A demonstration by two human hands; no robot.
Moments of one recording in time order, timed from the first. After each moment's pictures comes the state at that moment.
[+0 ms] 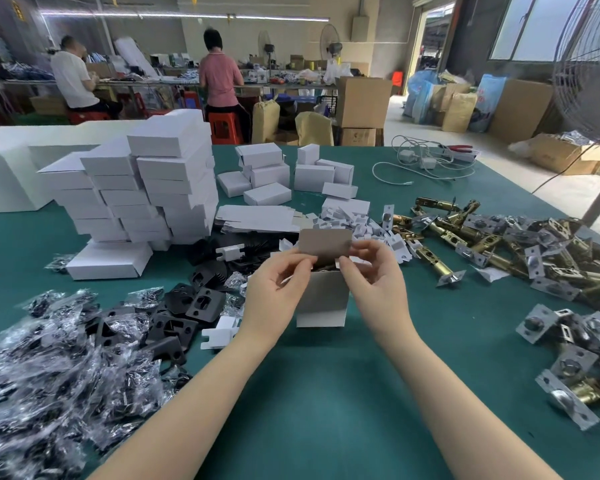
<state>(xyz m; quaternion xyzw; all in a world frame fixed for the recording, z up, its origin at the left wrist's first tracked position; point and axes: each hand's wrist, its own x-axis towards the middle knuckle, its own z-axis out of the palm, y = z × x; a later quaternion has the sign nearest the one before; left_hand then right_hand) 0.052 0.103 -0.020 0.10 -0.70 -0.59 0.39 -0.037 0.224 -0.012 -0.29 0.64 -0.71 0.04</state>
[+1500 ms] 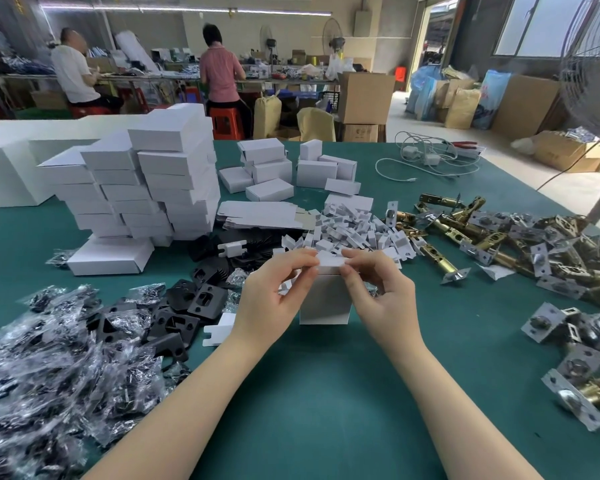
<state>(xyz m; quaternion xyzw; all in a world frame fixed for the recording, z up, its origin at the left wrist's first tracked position) 0.056 0.086 -0.037 -0.02 -0.79 -0.40 0.47 -0.035 0.233 -0.027 -0.40 0.65 -0.64 -0.09</state>
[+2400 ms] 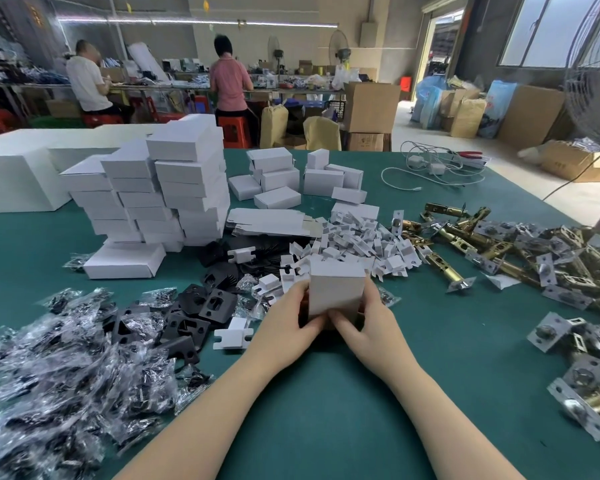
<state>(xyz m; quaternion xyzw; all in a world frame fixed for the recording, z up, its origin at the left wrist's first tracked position) 0.061 0.087 -0.066 0.13 -0.86 -0.44 0.23 -0.039 0.233 -0.069 -0.38 0.78 -0.50 0.05</state>
